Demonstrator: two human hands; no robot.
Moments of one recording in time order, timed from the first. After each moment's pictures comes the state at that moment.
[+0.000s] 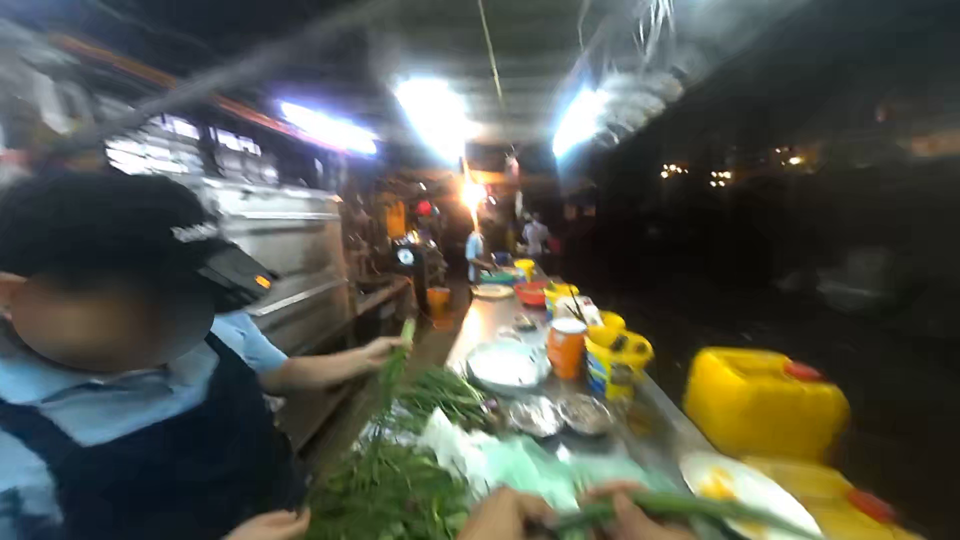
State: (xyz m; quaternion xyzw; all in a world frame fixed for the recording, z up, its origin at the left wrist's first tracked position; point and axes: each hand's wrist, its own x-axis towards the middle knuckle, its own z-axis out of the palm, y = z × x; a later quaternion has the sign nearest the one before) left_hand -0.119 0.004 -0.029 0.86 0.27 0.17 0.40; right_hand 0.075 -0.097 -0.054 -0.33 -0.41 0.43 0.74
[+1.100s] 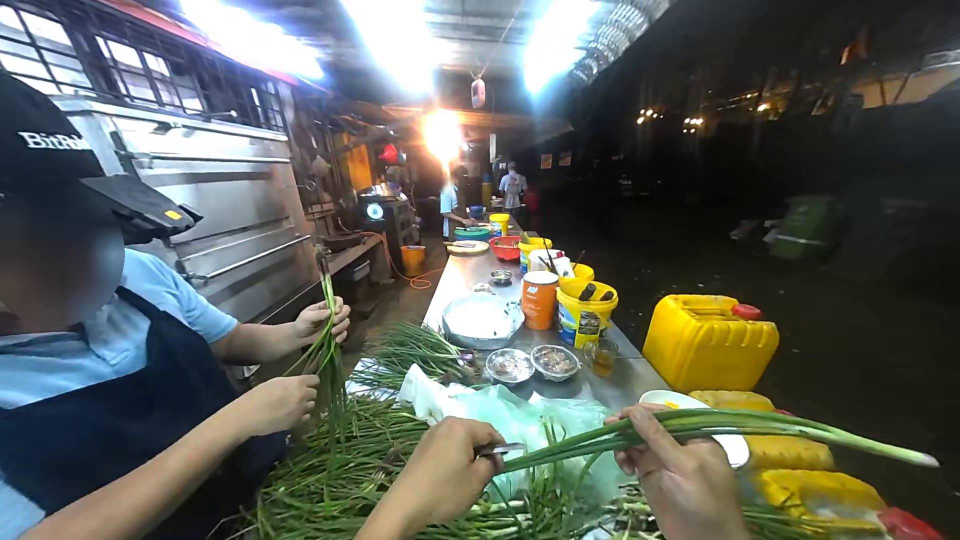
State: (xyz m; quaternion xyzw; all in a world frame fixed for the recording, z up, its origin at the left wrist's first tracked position) left_hand -0.126 0.026 -0.026 0.90 0.30 0.14 0.29; right_hand 0.114 -0.116 -0.039 -0.42 -0.31 0.26 0.81
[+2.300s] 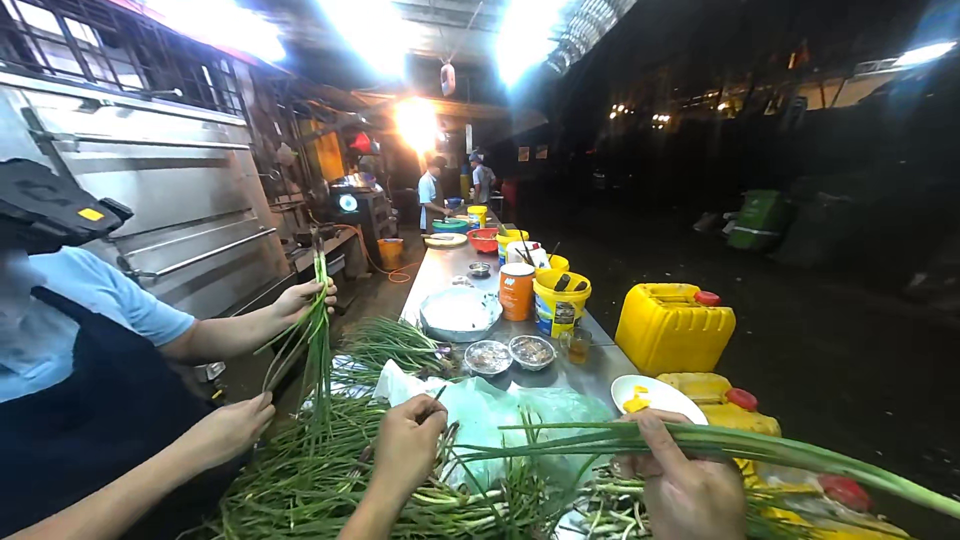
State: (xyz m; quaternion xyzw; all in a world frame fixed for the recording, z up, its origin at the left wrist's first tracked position) left_hand -0.116 0.049 -0.073 0.72 0.42 0.42 0.37; right_hand 0.114 -0.140 -0.050 -0.43 -0.30 0.15 0.84
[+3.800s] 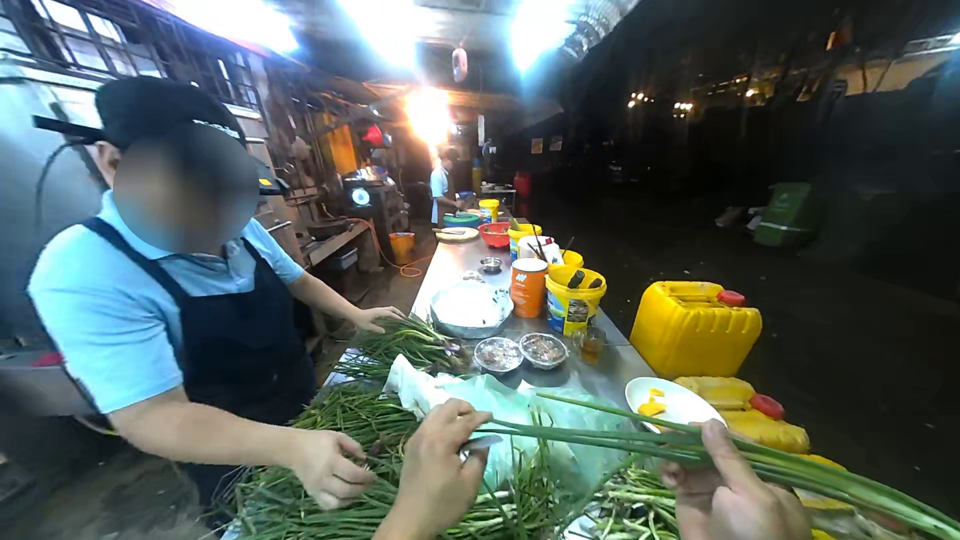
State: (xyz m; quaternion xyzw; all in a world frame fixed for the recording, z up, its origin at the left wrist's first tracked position) left_hand -0.105 0.024 -0.087 0.85 0.30 0.40 0.17; right_hand 0.124 -0.147 -0.038 -0.44 -0.14 0.17 0.87
